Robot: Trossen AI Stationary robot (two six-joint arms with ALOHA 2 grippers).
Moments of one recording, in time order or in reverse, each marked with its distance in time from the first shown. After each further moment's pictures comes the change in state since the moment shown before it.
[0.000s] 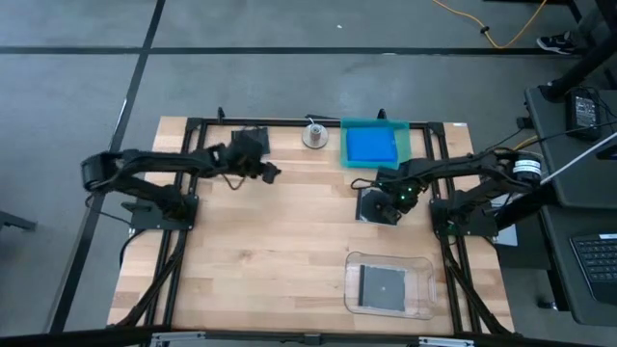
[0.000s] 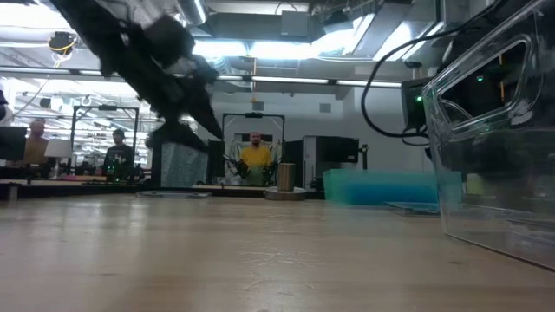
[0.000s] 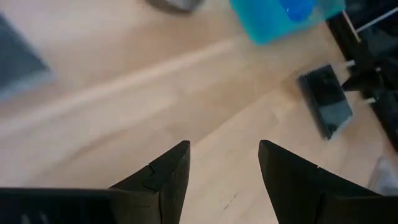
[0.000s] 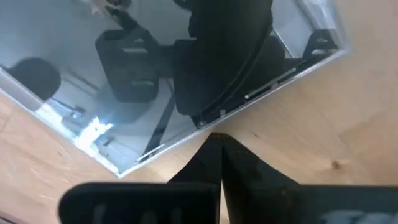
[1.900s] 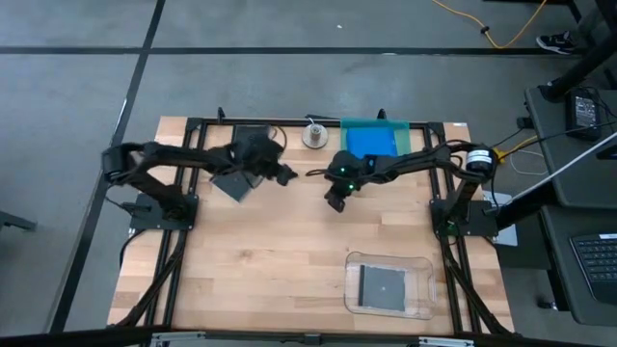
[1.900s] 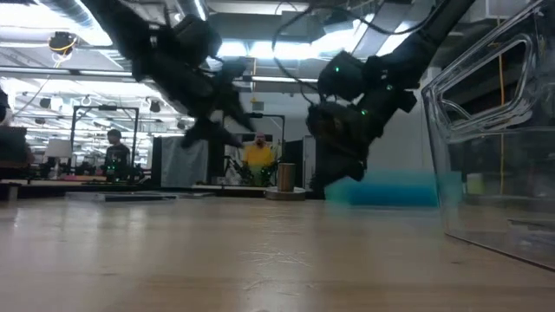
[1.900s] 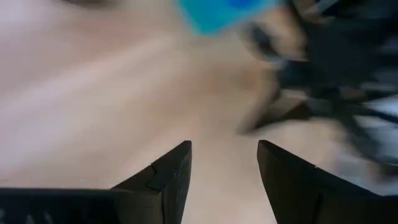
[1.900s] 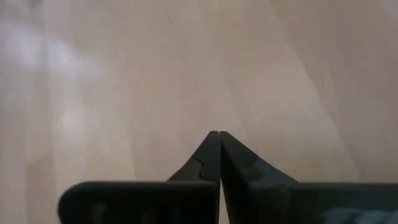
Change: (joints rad) left arm -0.039 0.188 0.145 0.085 0.104 0.019; right arm 0.055 0.344 0.327 0.809 -0.206 -0.186
